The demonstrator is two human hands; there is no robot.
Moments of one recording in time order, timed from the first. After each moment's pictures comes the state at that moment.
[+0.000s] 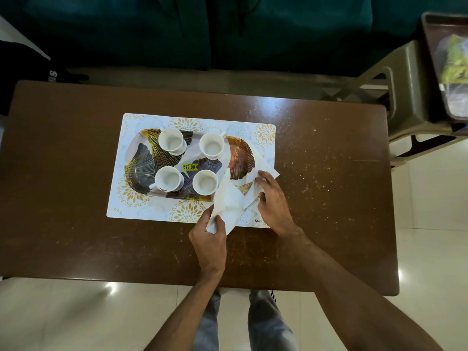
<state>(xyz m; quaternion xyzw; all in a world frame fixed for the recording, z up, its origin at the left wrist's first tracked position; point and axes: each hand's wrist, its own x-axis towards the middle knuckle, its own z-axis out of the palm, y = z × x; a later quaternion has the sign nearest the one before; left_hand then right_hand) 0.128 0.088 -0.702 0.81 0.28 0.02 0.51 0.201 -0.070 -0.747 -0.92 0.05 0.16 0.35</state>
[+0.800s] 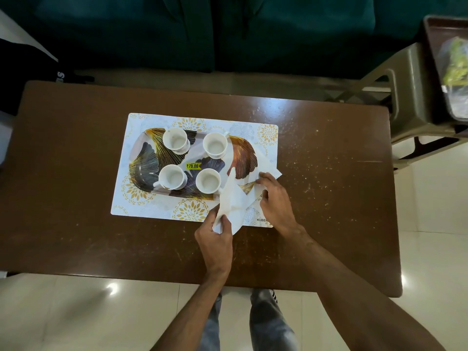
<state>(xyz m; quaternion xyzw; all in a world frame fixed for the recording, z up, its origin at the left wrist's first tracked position) 0.123 0.080 -0.696 0.80 0.29 0.01 0.52 0.202 -0.068 -0.744 -0.92 0.05 0.15 0.35</state>
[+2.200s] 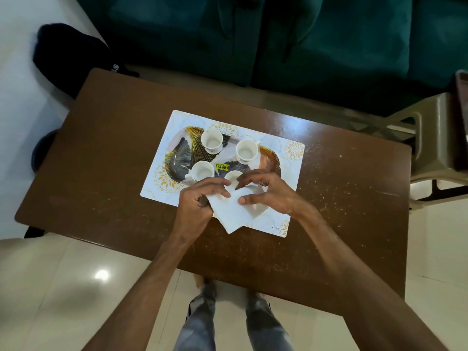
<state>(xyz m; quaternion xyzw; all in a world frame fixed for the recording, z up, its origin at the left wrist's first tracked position) 0.171 0.192 -0.640 0.83 -0.02 0.06 0.56 0.250 -0.020 -0.641 -0.77 -0.11 0.36 0.52</state>
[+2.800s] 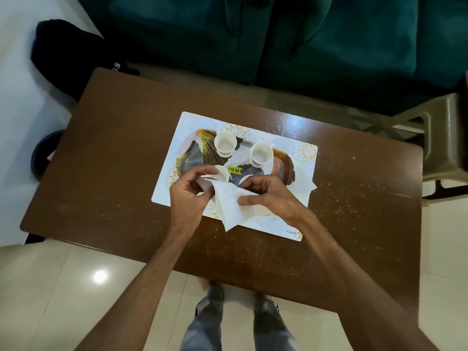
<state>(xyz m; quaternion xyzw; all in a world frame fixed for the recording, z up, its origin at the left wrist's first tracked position) 0.191 0.237 -0.634 0.75 0.15 0.05 0.65 0.244 0.034 -0.636 -0.68 0.00 0.39 0.62</state>
